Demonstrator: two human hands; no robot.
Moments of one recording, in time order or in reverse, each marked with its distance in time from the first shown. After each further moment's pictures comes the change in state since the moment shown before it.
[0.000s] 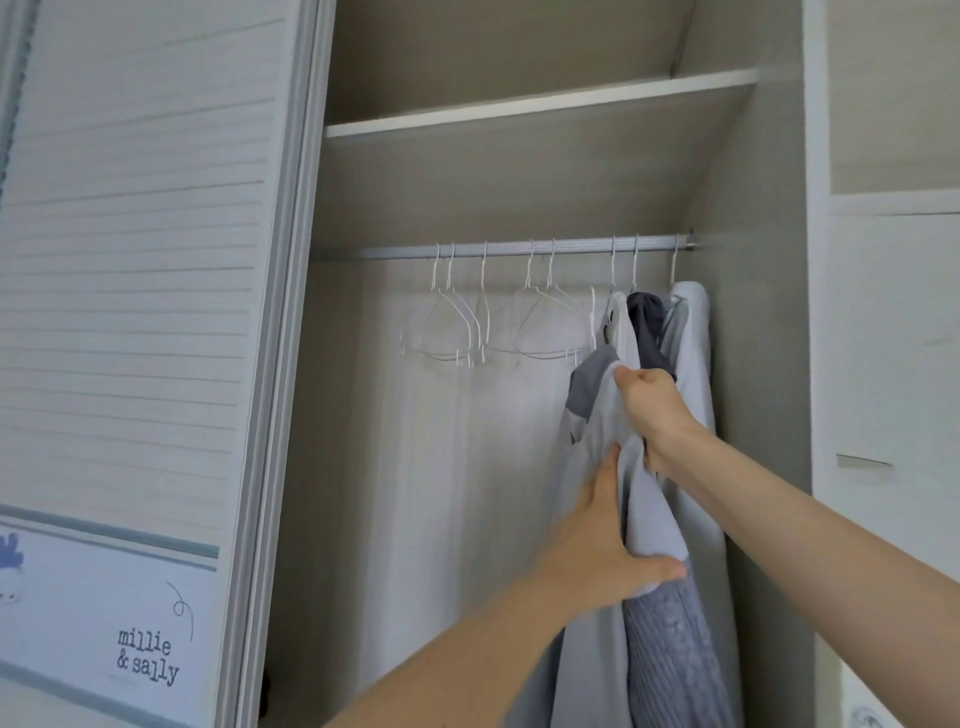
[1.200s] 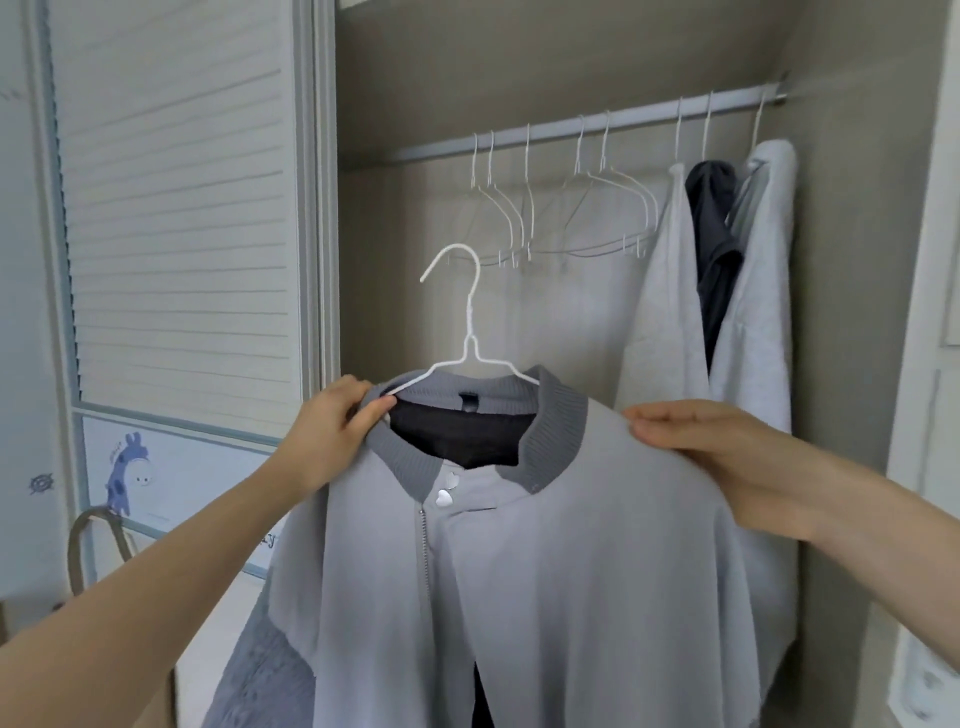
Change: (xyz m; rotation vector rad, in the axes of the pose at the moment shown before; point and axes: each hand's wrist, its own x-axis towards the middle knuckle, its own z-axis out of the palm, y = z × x) left_hand -0.129 -0.125 -0.180 0.404 0.464 -0.183; right_hand -0.098 0.067 -0.043 0.324 -0.945 0.311
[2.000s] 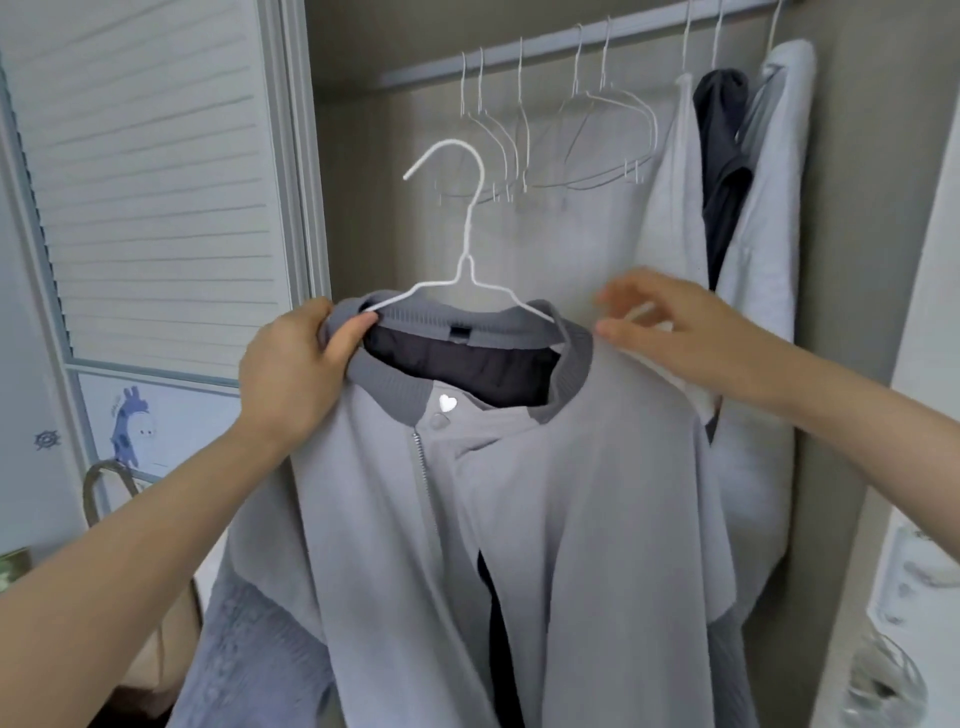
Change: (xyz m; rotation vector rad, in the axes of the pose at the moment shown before) left_hand -0.021 0.035 -0.018 0.193 0.359 -0.018; right_hand 0.020 -0.016 0.012 -0.949 0.366 -0.421
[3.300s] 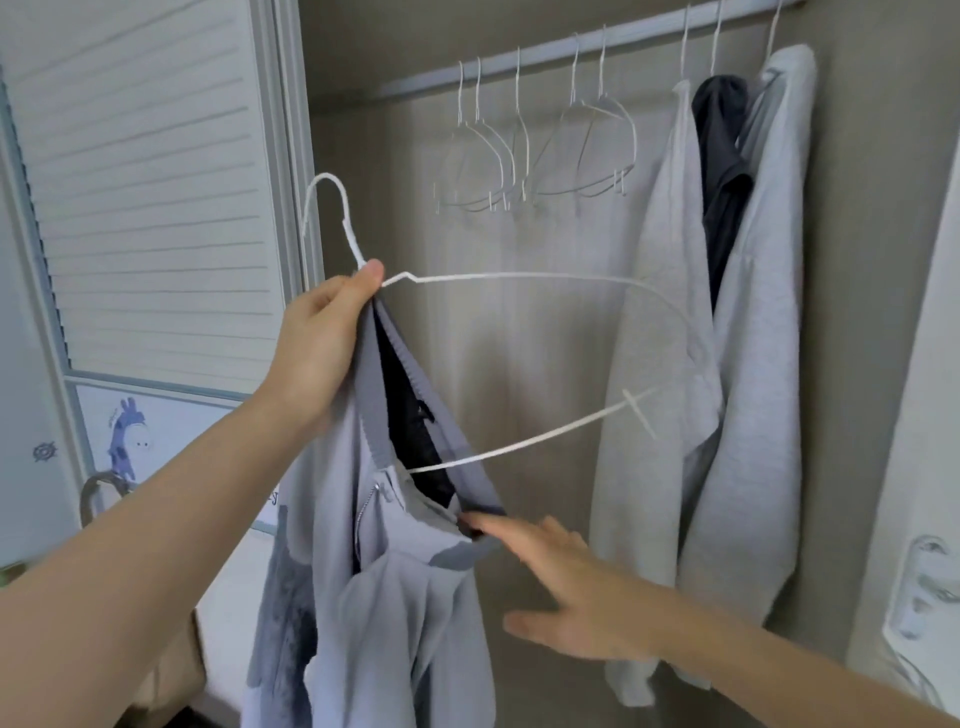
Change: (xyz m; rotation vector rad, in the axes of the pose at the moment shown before) left_hand 0.022 0.041 0.008 -0.884 -0.164 -0.394; right_hand -0.088 0.031 0.145 0.012 -0.570 -0.157
